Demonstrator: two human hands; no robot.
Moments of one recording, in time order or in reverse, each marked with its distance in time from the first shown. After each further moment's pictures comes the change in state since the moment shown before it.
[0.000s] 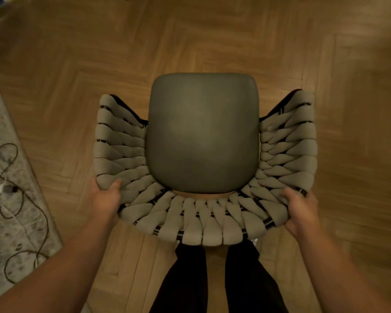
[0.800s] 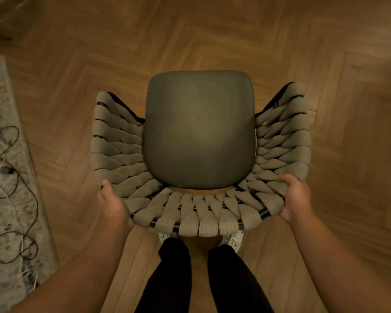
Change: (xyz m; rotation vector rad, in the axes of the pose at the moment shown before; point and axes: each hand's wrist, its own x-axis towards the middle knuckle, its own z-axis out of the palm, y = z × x) left_hand -0.074 -0.009 0.086 -0.495 0.139 -0.207; right_hand 0.081 -0.083 -0.005 0.059 -0.114 0.024
